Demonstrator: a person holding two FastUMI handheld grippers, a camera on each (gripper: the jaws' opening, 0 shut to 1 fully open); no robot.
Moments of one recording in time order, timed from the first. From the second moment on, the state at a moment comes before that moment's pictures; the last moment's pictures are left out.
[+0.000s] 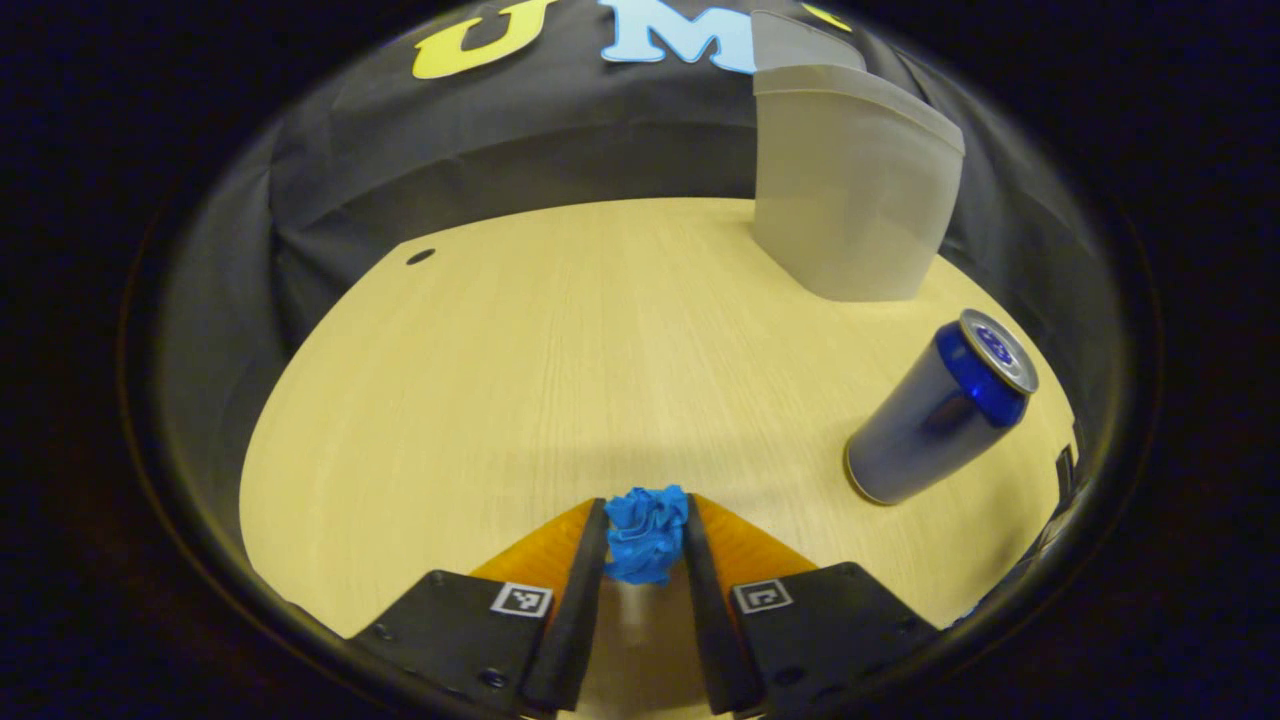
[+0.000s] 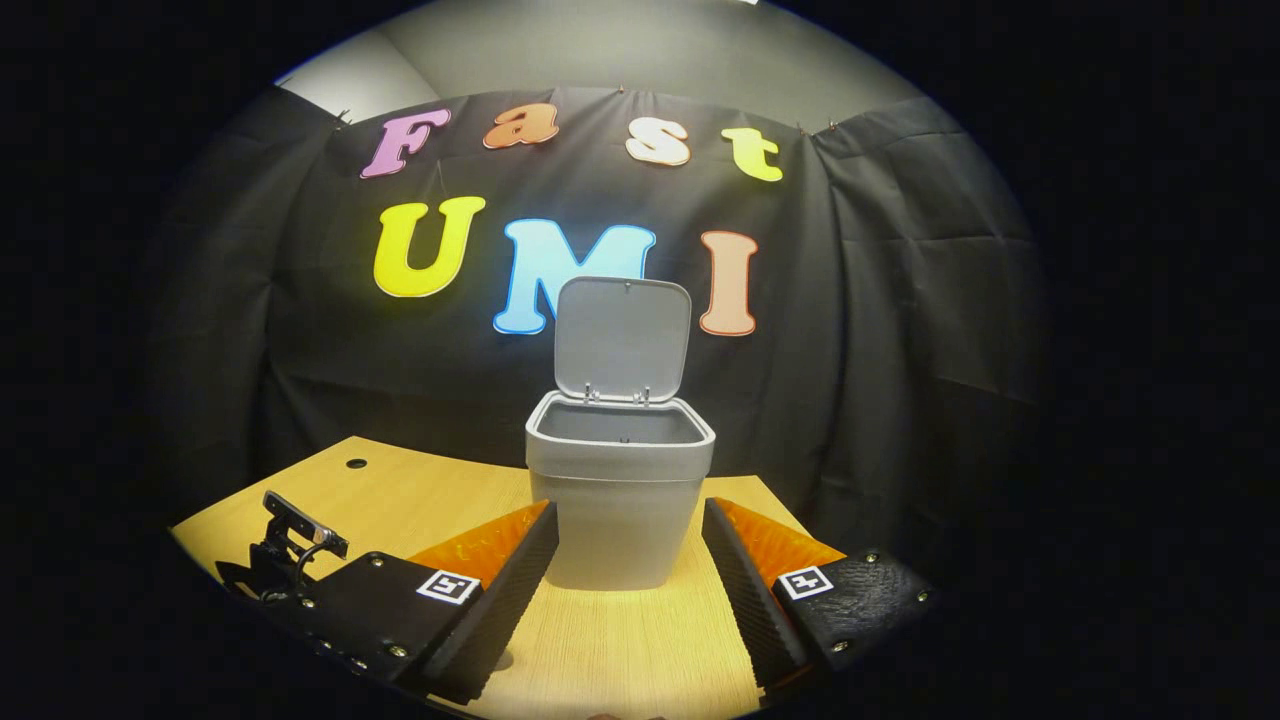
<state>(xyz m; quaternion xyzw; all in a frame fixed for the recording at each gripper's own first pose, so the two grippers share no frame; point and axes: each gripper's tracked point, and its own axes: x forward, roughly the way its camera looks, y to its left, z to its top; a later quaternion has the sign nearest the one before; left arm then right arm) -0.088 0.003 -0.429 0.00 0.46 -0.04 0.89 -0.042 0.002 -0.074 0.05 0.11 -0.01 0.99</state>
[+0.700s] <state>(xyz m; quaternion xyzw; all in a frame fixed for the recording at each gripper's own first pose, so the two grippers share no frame) -0.054 0.006 -0.356 -0.03 0.37 -0.03 0.93 -0.033 0.000 -0.069 0.07 0.08 0.01 0.99</state>
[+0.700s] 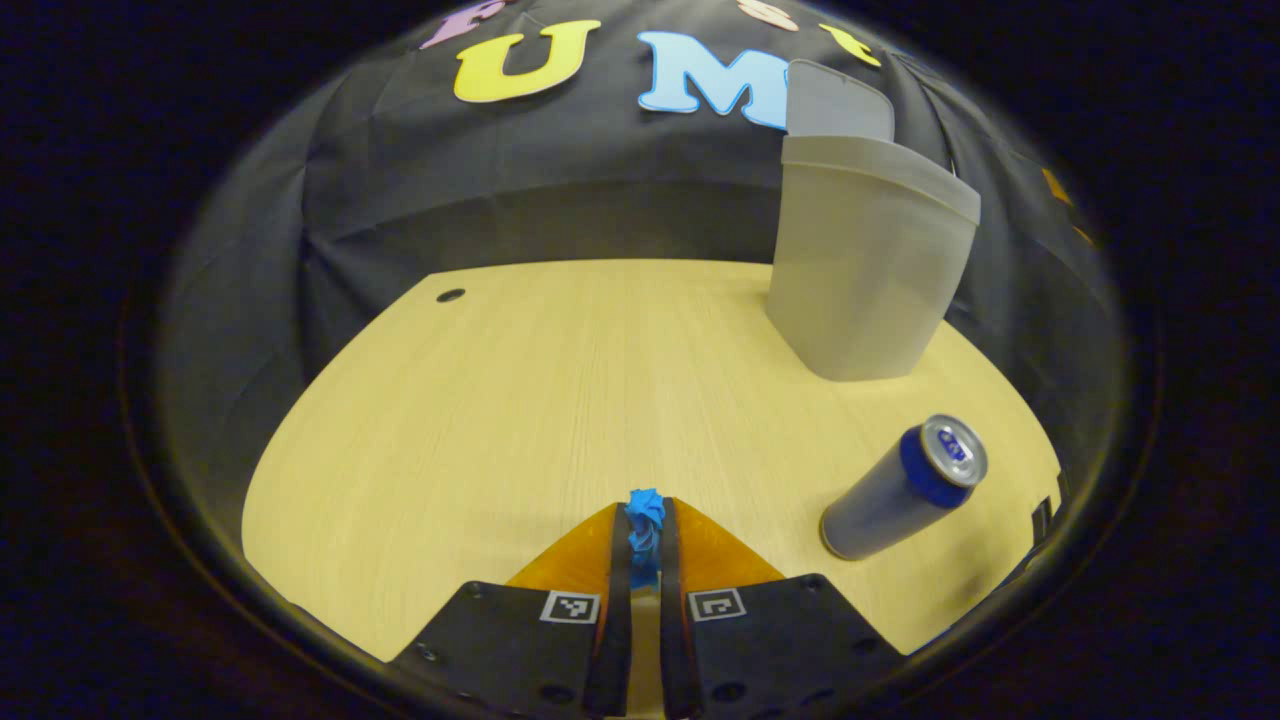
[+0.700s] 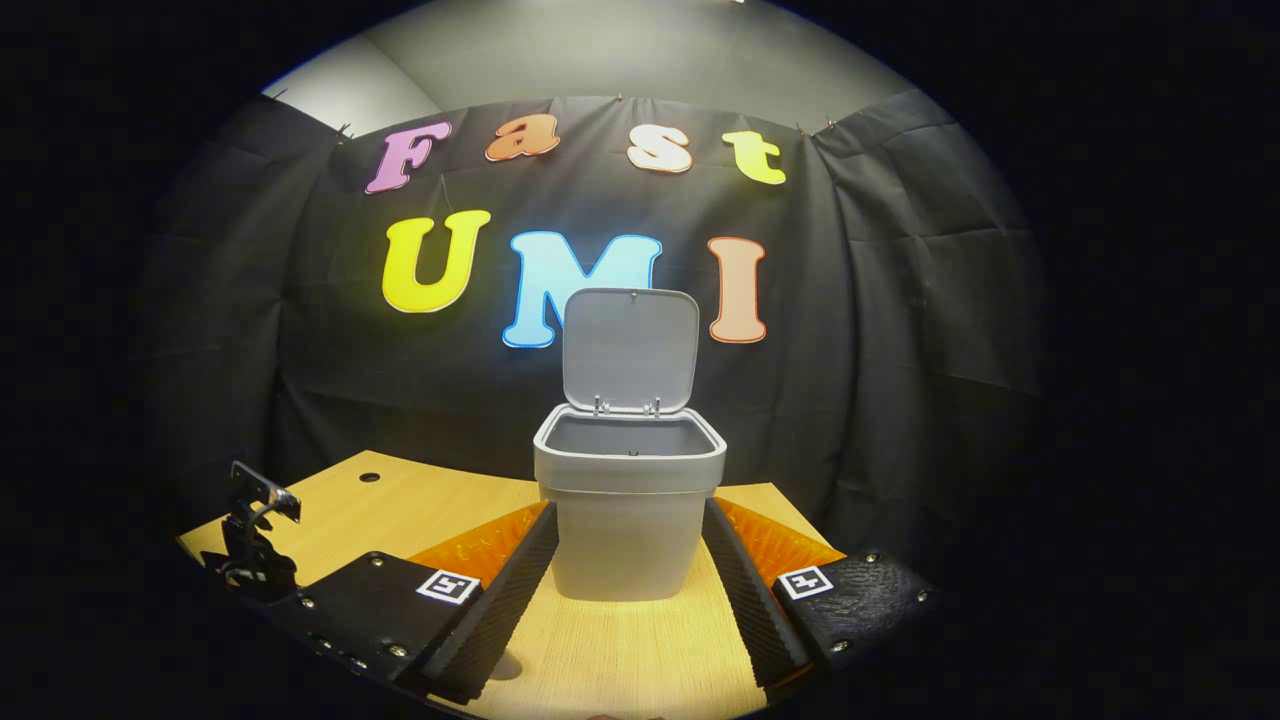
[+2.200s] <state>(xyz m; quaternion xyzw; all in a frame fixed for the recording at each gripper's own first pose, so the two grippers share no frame) 0.147 -0.201 -0.090 -0.02 0.09 -0.20 0.98 -0.059 -0.085 -0.094 0.08 0.09 -0.09 0.99</state>
